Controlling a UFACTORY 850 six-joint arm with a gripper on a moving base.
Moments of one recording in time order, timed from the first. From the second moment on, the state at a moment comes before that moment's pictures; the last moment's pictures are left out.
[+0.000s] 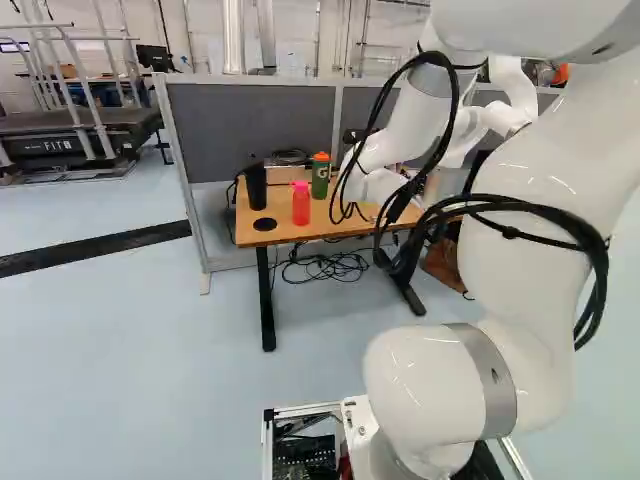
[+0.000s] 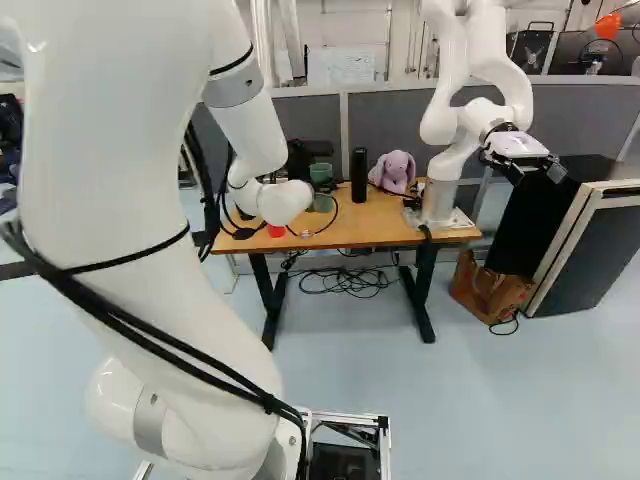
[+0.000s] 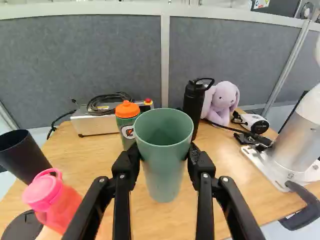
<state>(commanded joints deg) -4.6 -9.9 -36.5 0.0 50.0 0.0</state>
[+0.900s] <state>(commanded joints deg) -5.7 -19.3 -40.9 0.0 55.5 0.0</state>
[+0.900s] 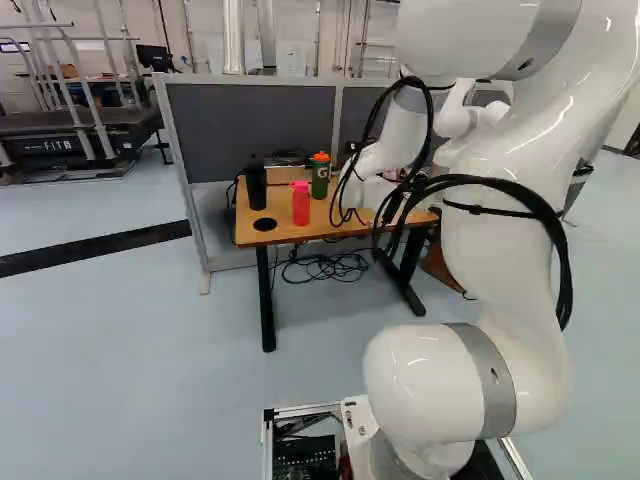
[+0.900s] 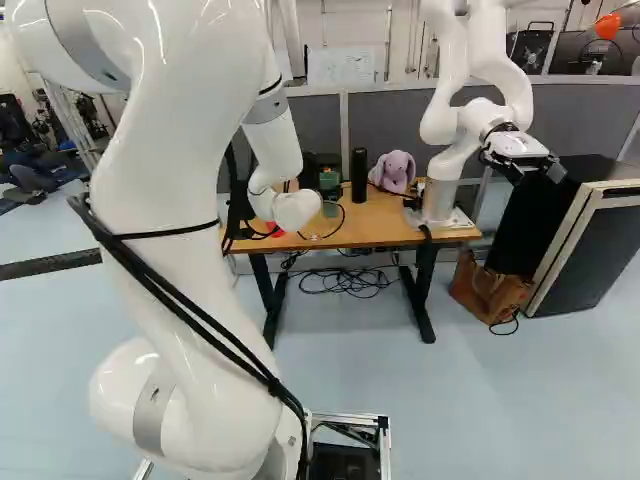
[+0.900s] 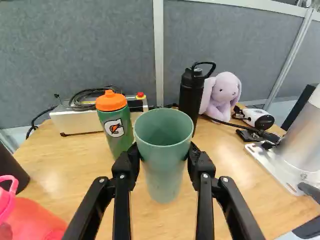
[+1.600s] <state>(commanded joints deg) -5.7 -23.9 -41.4 0.0 58.7 0.0</state>
